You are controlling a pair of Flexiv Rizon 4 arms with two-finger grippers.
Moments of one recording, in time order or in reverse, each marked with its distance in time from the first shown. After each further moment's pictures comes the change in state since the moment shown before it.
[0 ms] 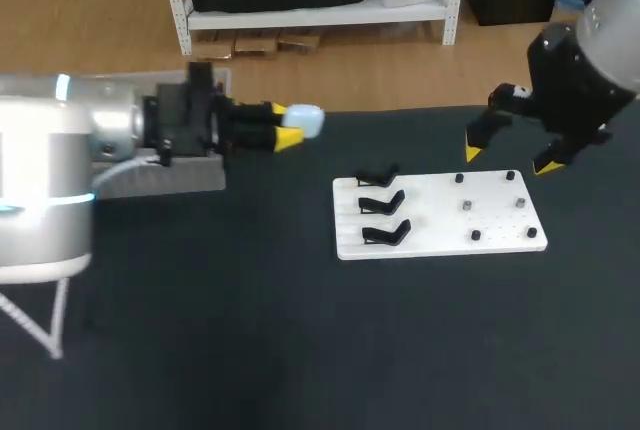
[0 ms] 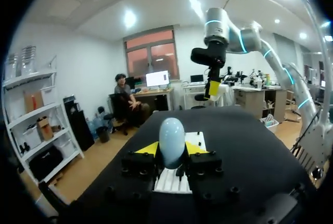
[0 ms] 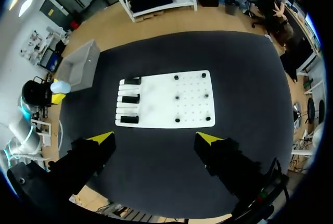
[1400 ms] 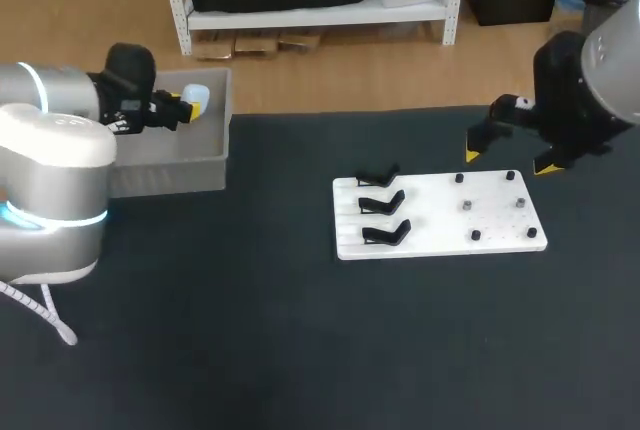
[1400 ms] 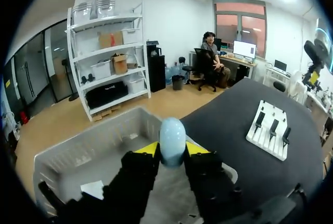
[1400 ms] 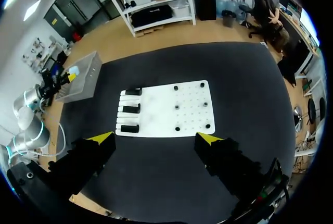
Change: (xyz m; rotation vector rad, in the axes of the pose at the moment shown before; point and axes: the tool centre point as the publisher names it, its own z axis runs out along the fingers) left arm 0.125 0.163 -0.104 -0.614 0.339 -0.354; right arm 0.000 0.000 0.000 0.002 -0.132 0.000
